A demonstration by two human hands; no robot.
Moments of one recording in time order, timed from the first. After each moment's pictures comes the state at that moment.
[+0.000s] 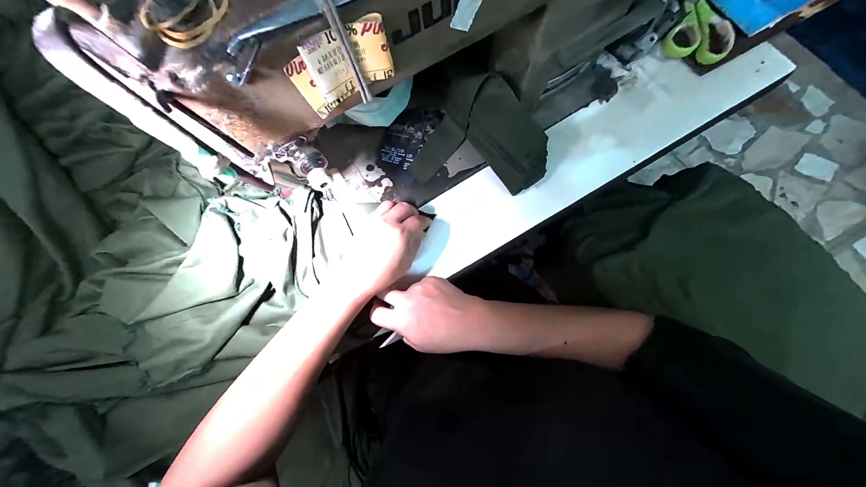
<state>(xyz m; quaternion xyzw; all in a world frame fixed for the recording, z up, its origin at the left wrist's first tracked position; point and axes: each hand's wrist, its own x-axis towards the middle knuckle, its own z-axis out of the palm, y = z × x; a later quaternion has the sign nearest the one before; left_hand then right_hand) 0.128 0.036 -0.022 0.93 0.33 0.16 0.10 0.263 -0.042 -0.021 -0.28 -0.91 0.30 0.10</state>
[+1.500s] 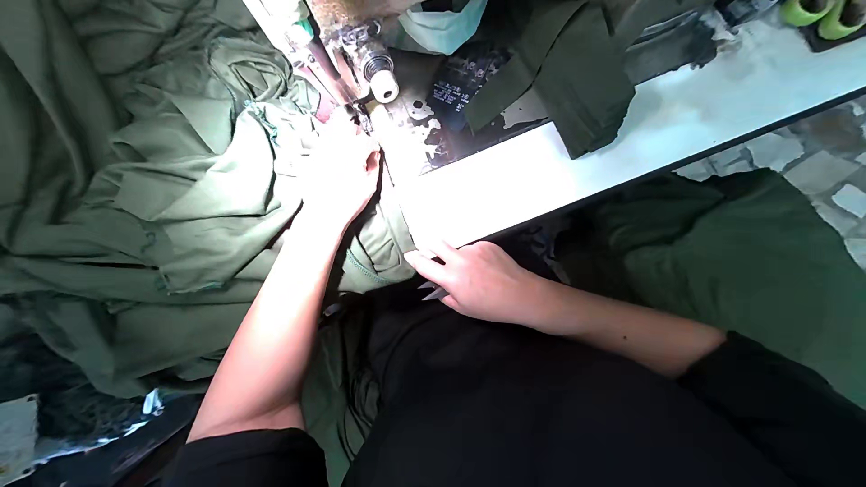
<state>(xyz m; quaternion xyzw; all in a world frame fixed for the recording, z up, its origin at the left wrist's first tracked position) 0.056 0.045 -0.015 0.82 0.56 0.13 0.03 0.274 -0.060 -0.033 -0.32 -0.91 0.22 0.12</state>
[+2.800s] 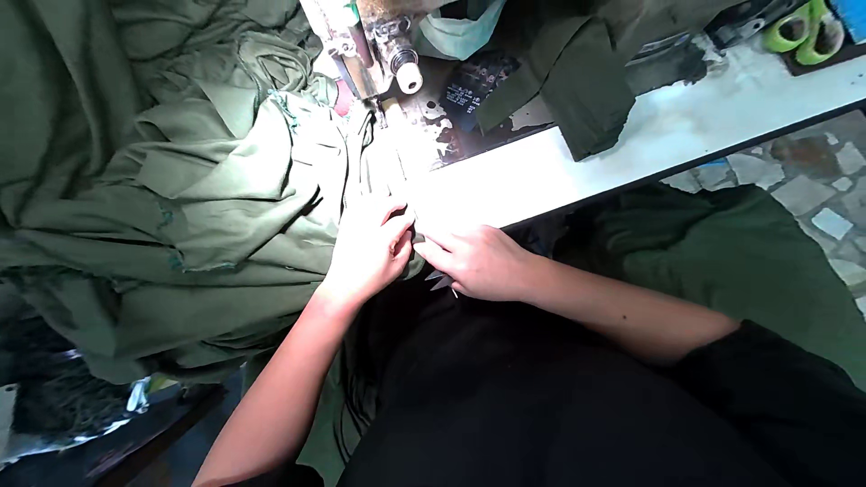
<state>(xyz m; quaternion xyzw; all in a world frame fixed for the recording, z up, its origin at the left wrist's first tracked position) 0.054 -0.051 -0.041 0.86 0.45 0.23 0.05 0.273 -0.049 -0.043 -0.23 -0.95 0.11 0.20</state>
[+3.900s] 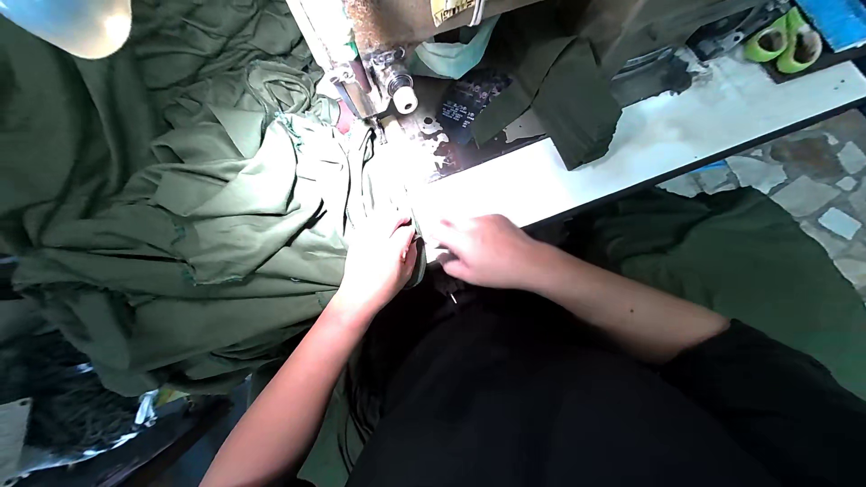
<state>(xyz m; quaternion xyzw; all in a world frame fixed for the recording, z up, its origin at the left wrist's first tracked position) 0.068 -0.055 -0.040 0.85 0.48 0.22 0.03 0.276 -0.031 -0.011 -0.35 -0.90 0.24 0.11</state>
